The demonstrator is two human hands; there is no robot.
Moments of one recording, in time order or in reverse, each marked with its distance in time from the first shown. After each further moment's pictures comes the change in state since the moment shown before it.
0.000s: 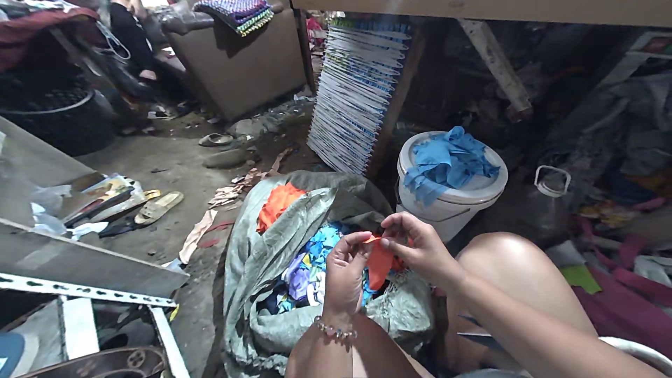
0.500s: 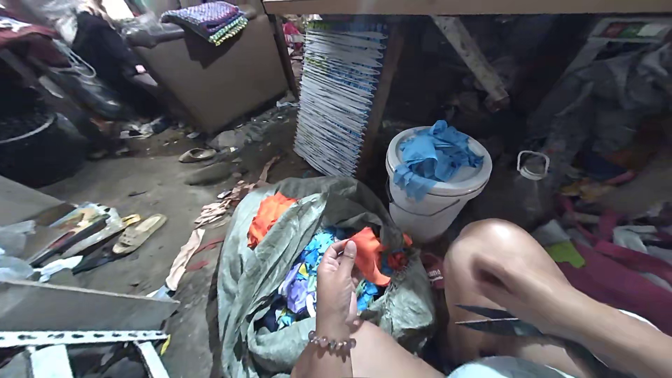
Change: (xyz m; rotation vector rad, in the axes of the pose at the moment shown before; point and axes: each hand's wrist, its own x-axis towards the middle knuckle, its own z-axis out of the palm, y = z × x) left_hand 0.003 0.013 0.004 0.066 0.190 -0.322; right_hand -0.103 -0.029 -0.106 -0.737 -0.253 0.267
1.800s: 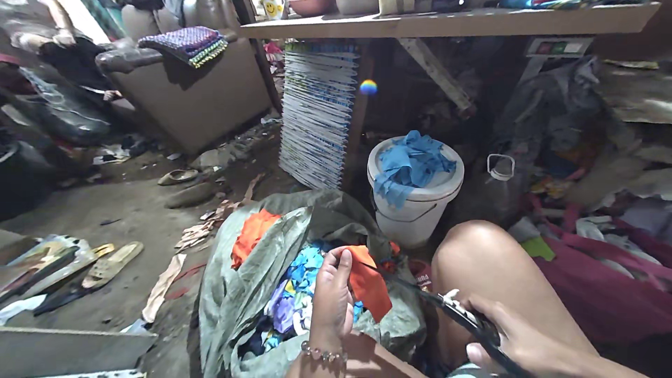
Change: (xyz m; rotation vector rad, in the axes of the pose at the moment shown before) left_hand -0.012 -0.009 0.017 0.044 -0.146 -0.006; right_hand -0.049 0.005 0.033 0.510 -0.256 0.317
